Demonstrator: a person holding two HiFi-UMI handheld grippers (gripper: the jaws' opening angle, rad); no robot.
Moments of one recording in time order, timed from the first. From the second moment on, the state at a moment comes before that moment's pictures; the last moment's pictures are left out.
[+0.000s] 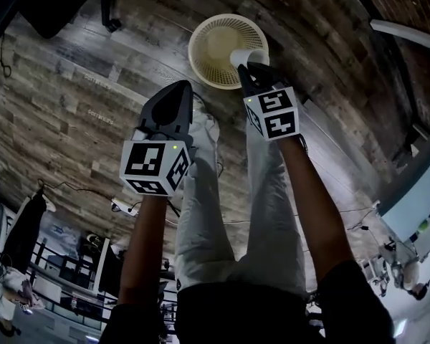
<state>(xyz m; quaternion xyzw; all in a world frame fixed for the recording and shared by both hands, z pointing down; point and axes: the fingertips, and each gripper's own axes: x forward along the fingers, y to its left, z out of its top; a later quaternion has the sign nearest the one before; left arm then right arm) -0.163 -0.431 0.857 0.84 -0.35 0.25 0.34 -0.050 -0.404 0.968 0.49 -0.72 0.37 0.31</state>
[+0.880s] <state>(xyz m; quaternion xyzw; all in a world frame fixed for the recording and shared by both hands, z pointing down) -0.172 -0.454 0.887 0.83 -0.36 0.26 0.34 -0.040 -0.402 1.049 0.50 -0.68 0.41 0.35</state>
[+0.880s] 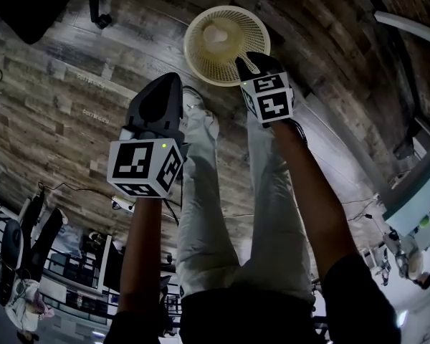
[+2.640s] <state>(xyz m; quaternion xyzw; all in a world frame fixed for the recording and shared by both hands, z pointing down) -0.229 -0.443 0.562 0.89 -0.35 0.17 0.24 -0.112 -0.422 0.598 0.56 -0.75 0.29 0.19</state>
